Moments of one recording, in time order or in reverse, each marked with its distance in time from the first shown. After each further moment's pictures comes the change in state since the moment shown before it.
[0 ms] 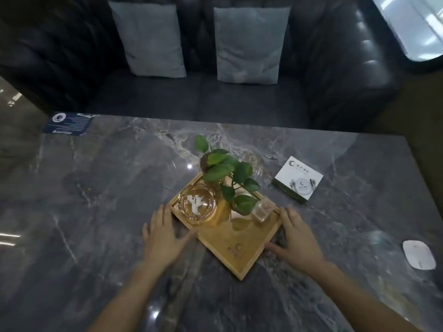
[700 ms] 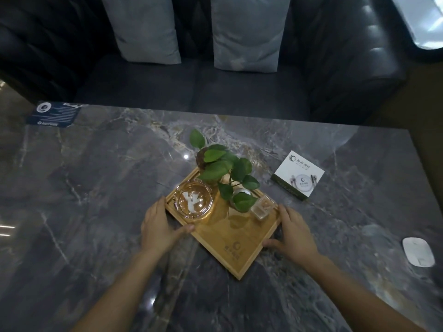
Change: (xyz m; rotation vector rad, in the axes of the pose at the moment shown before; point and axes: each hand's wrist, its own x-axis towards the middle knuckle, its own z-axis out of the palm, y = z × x) left_hand 0.029 -0.003 0.006 -0.186 0.022 0.014; right_hand 0.021 -0.003 0.005 0.057 -0.018 0.075
